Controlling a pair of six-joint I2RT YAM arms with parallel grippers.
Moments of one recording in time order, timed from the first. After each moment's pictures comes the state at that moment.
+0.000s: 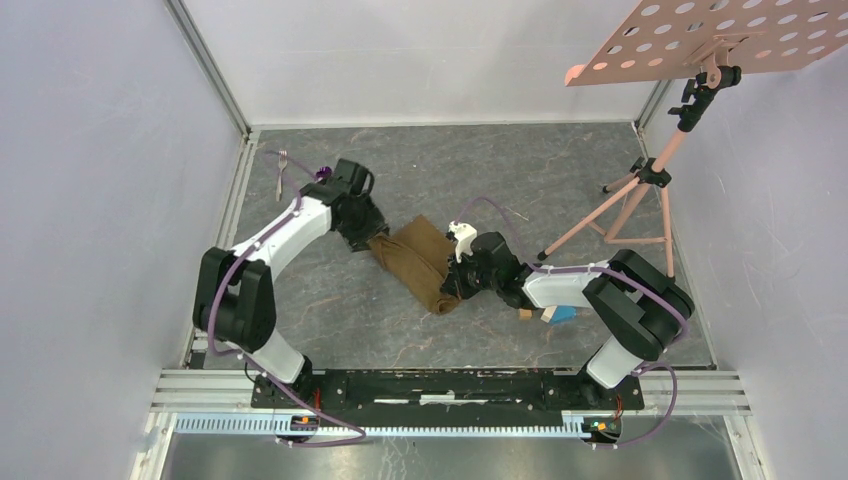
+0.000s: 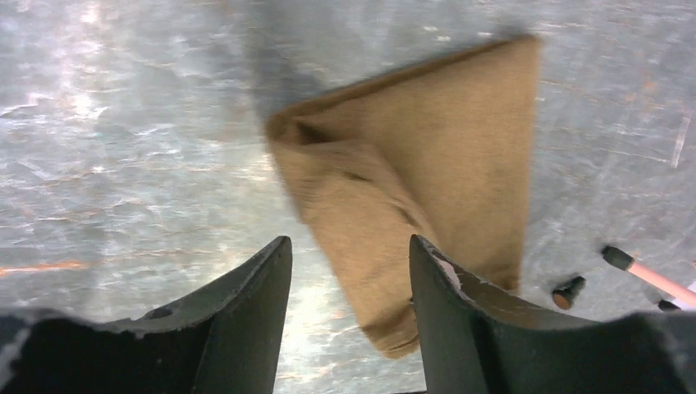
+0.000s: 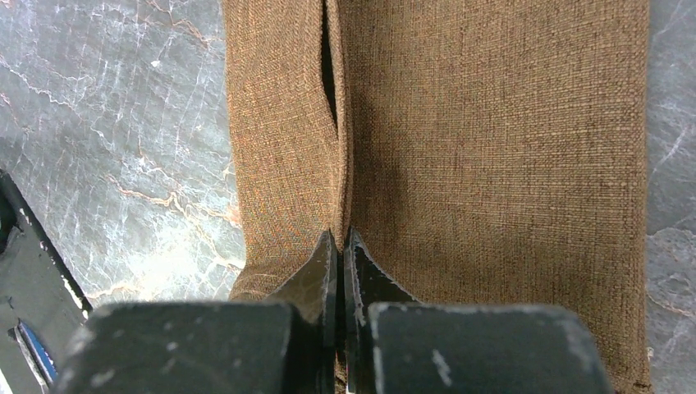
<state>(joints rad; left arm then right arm) -0.39 1.63 1.25 -0.75 -0.01 -0.90 0.76 1.63 0.62 0.35 -0.25 0.31</state>
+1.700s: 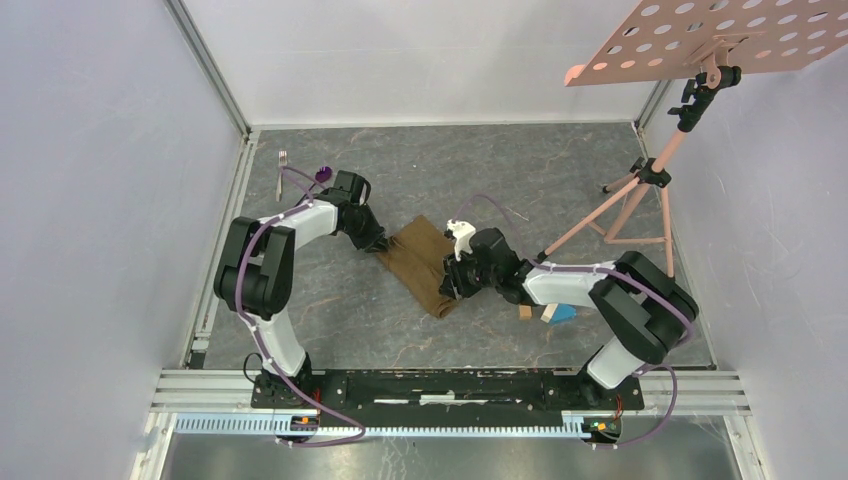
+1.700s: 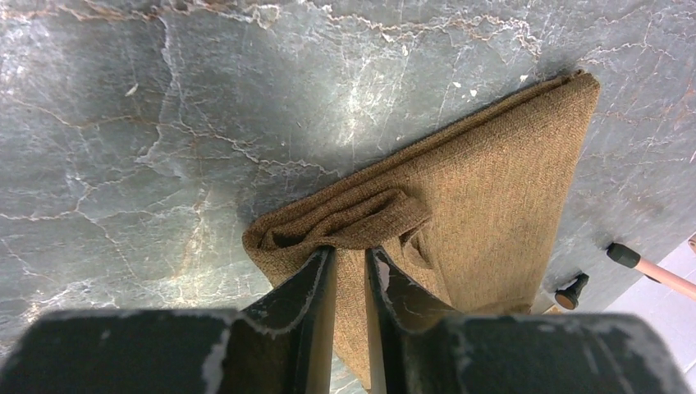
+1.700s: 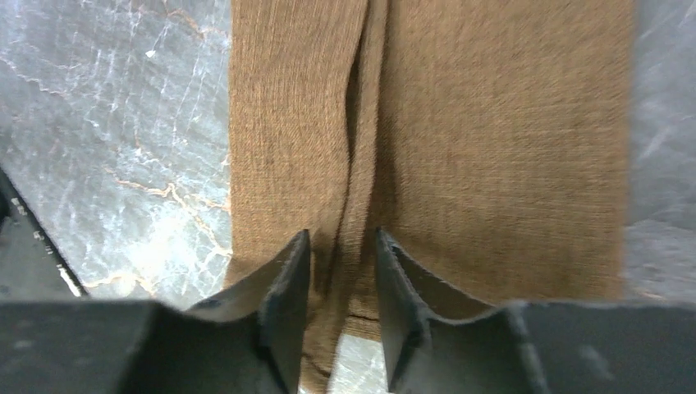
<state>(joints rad) -0.28 1.81 1.09 -0.42 0.25 -0.80 0.76 1.62 0.65 0.27 -0.26 0.30</state>
